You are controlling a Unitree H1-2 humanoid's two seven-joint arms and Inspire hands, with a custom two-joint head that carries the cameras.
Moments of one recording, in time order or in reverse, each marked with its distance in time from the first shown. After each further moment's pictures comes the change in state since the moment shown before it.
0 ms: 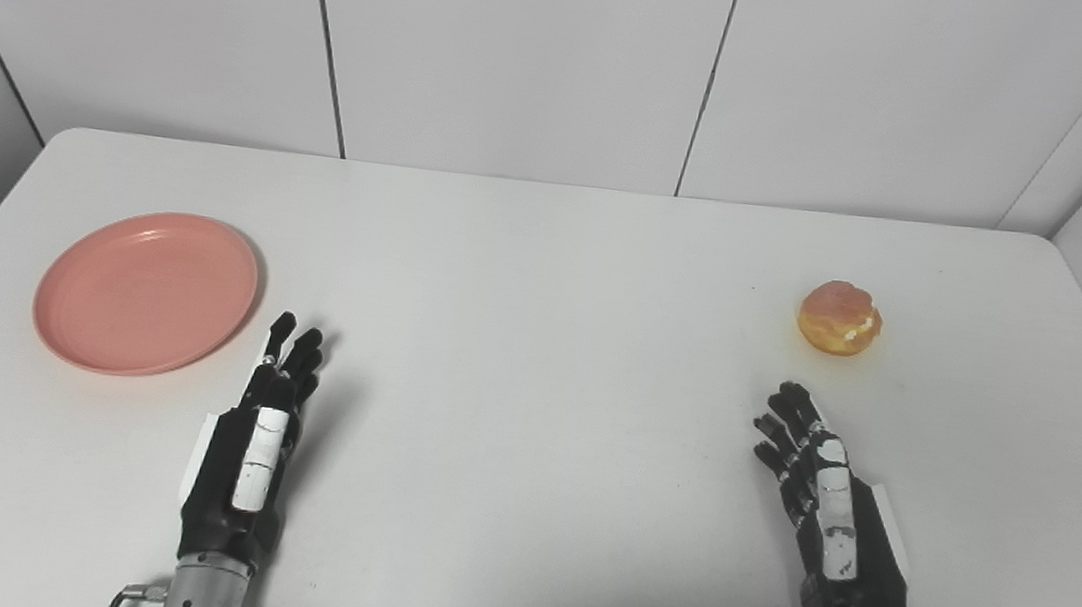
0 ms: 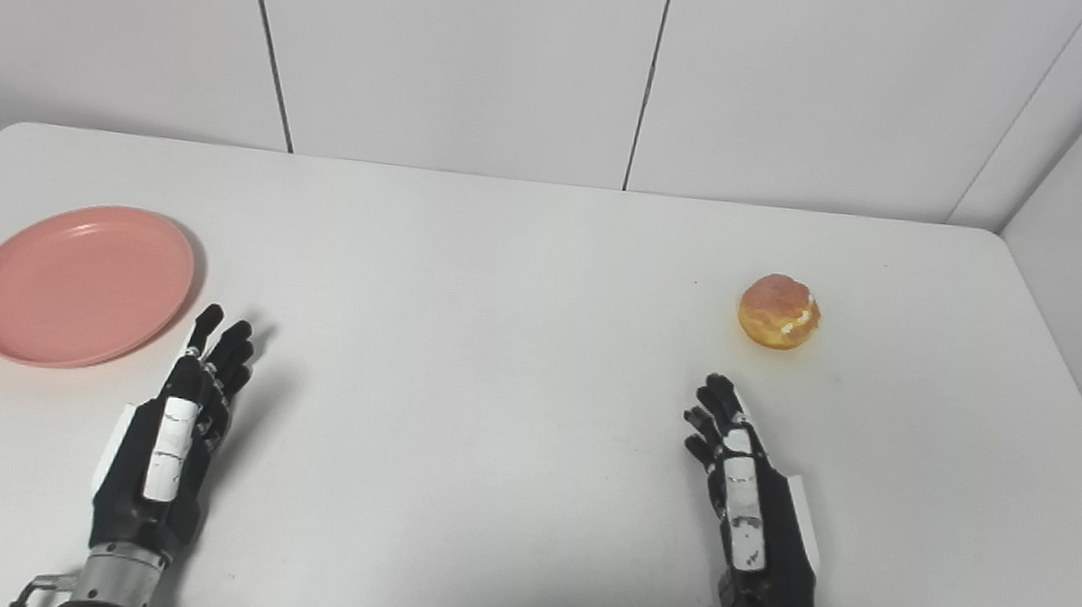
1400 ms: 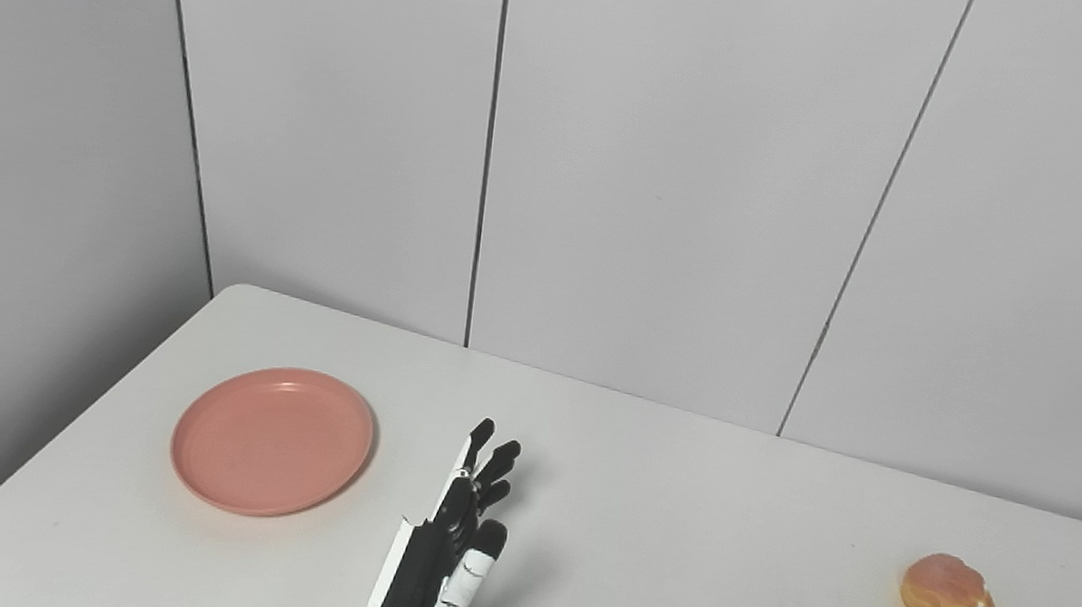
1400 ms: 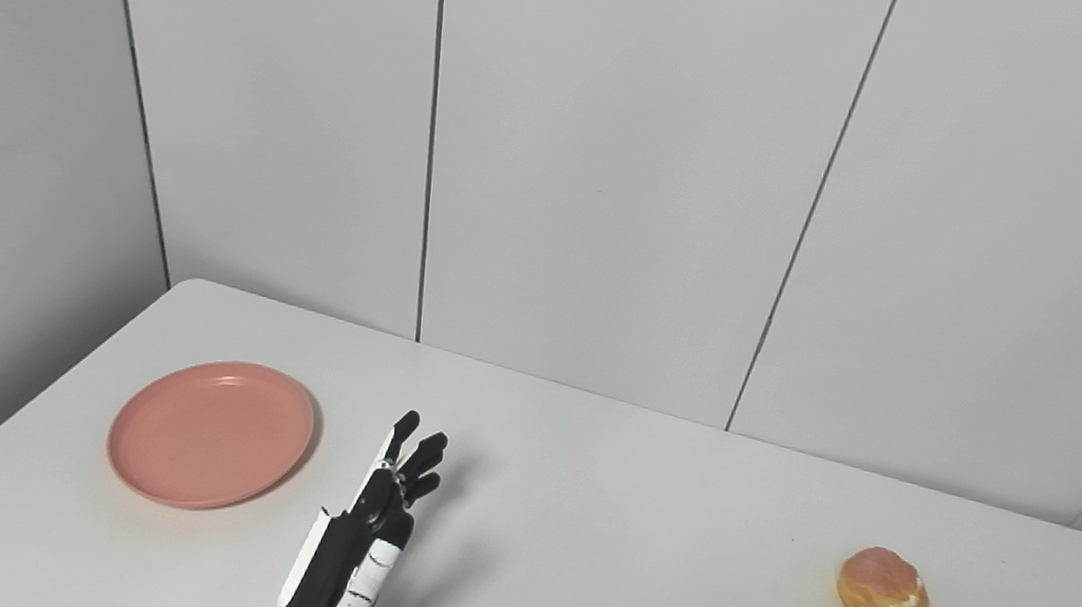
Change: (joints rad) left arm -0.155 -0.119 -0.075 0.251 0.219 -0.373 0.110; right arm -0.120 -0.134 -0.092 0.354 0.119 -0.346 0.145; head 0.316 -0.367
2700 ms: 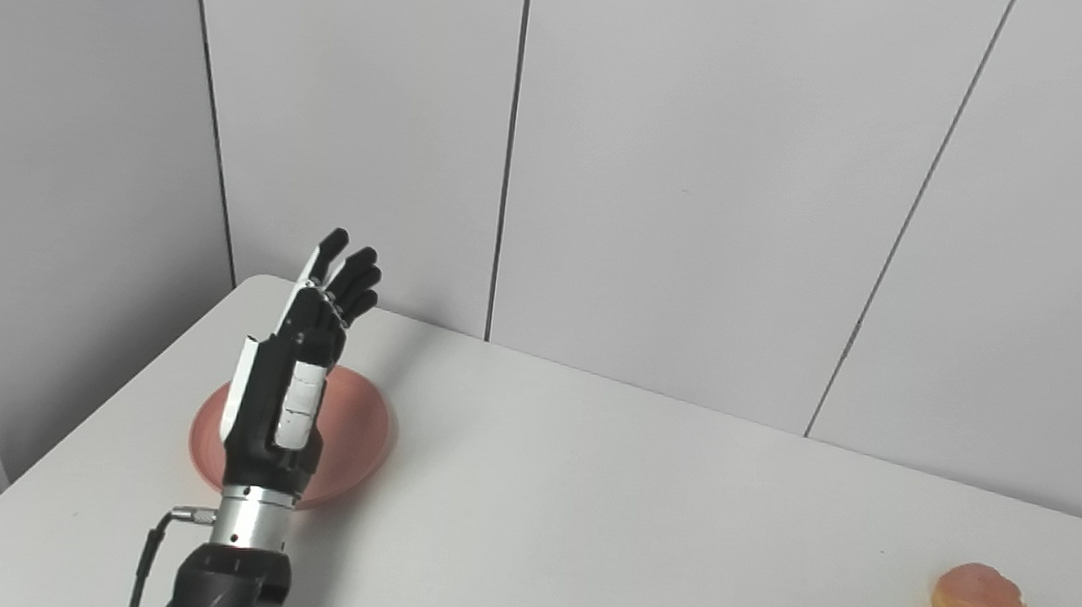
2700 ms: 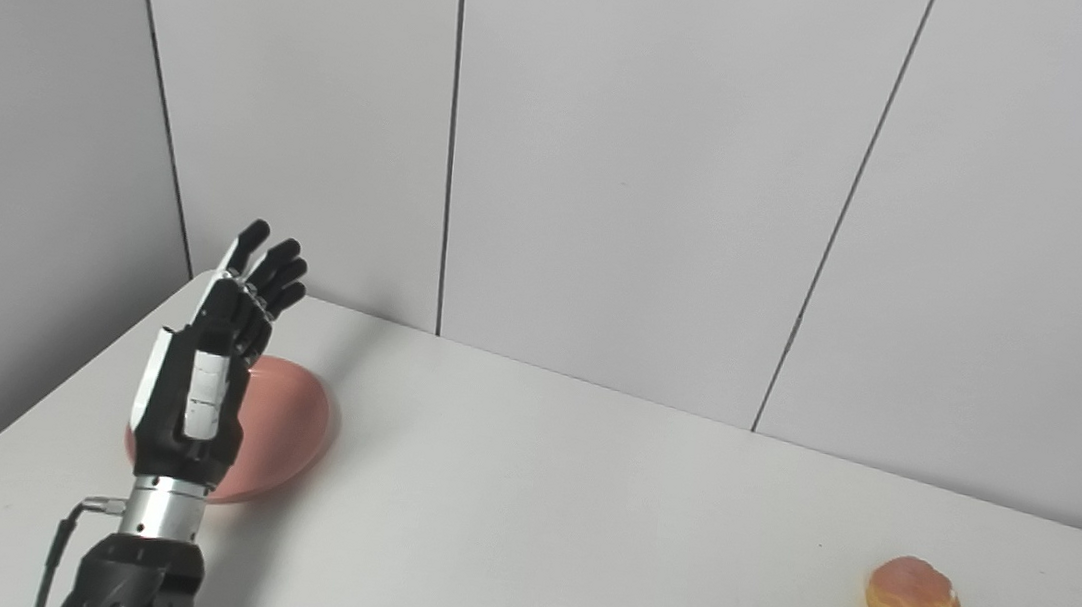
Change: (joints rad) left arm -0.223 0.270 0.285 -0.184 -0.232 0.155 -0.007; right arm 0.021 0.016 0.023 -0.073 -0.078 0.138 -0.085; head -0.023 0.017
